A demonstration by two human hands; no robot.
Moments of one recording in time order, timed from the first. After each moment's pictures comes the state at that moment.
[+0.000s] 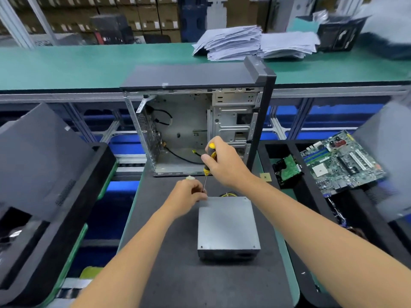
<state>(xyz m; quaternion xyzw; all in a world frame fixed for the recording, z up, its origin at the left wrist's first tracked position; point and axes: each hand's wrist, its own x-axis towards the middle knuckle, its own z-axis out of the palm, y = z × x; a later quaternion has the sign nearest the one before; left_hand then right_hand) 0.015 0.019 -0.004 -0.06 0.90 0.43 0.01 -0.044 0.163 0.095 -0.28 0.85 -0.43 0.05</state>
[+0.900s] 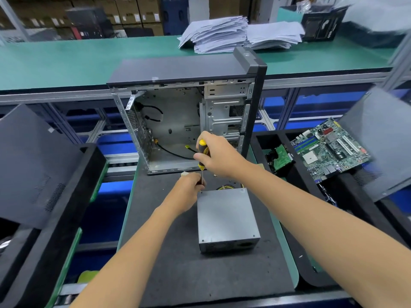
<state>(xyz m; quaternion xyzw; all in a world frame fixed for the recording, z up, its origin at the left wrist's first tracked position) 0.009 0.024 -0.008 0.00 0.93 0.37 0.01 -0.045 0.159 0.100 -0.33 0.87 -0.36 0.04</state>
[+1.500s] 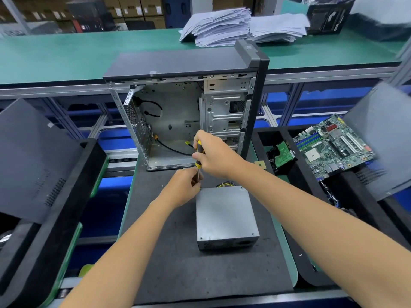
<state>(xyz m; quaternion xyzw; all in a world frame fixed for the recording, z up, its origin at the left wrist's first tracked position) 0.004 0.016 -0.006 0.01 0.94 0.33 0.00 -0.047 0.154 0.095 -0.34 0.87 -0.34 0.07</state>
